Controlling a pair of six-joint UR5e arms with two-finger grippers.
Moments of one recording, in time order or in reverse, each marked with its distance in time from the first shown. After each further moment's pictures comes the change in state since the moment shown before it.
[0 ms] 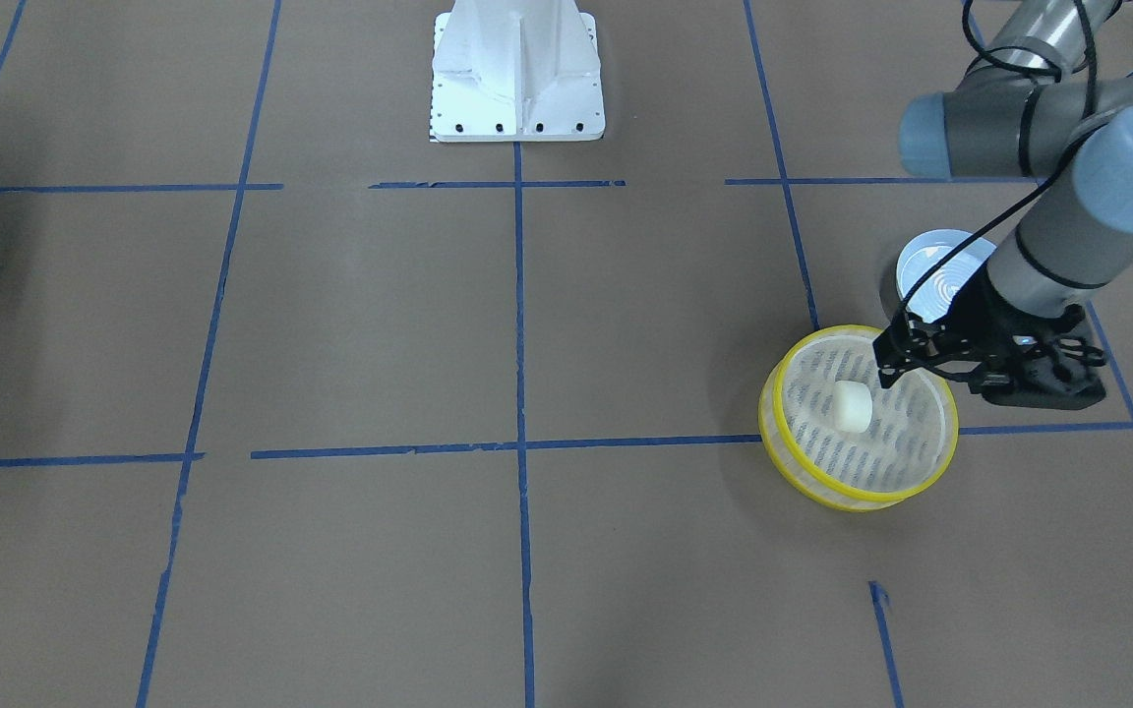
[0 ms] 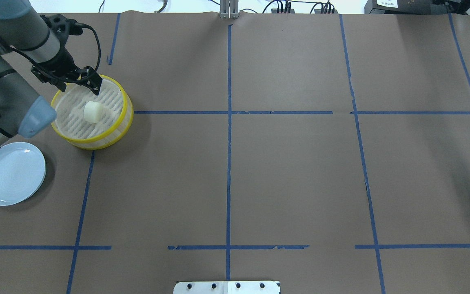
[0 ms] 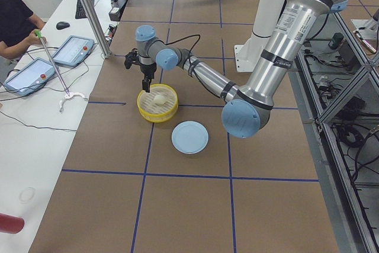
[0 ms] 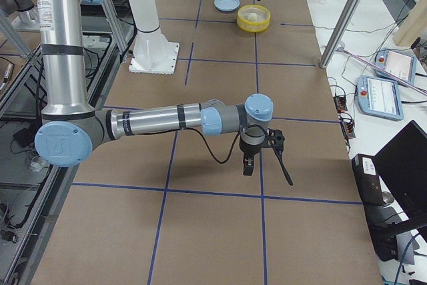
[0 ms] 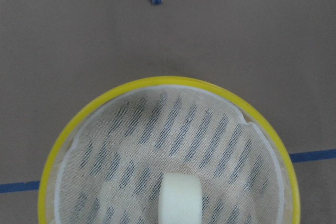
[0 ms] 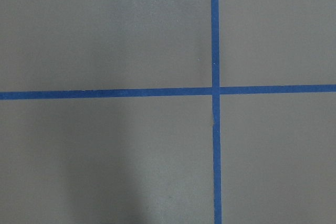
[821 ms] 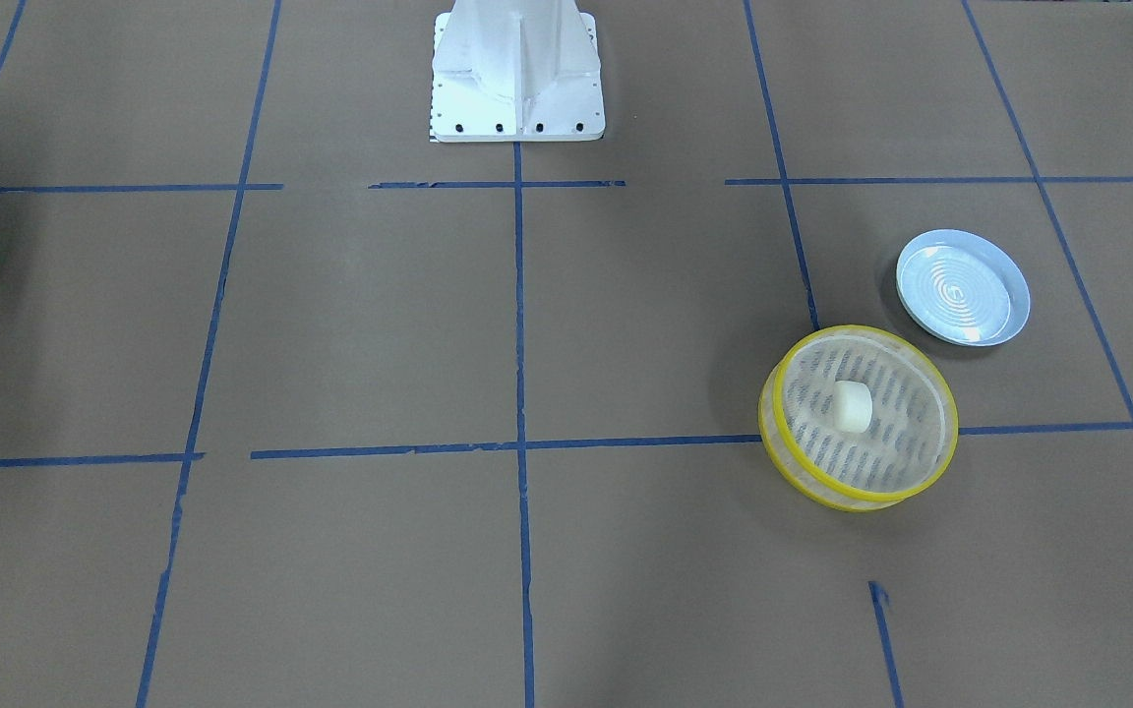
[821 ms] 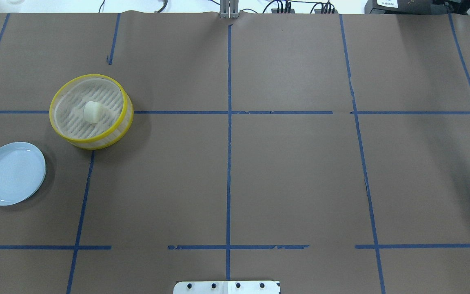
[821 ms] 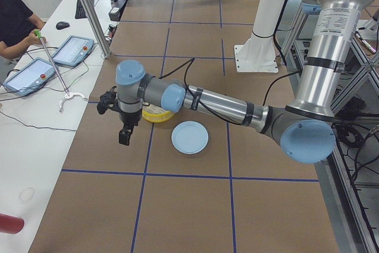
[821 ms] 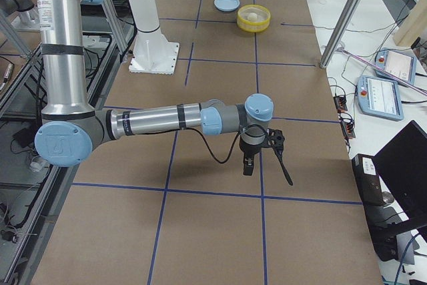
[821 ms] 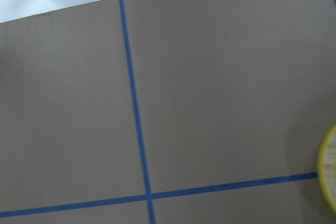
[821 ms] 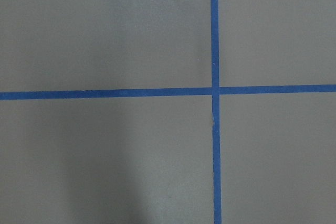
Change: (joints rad) left arm -0.487 0.282 0.114 -0.014 -0.059 0.675; right arm 0.000 0.000 0.000 0.000 0.000 0.000
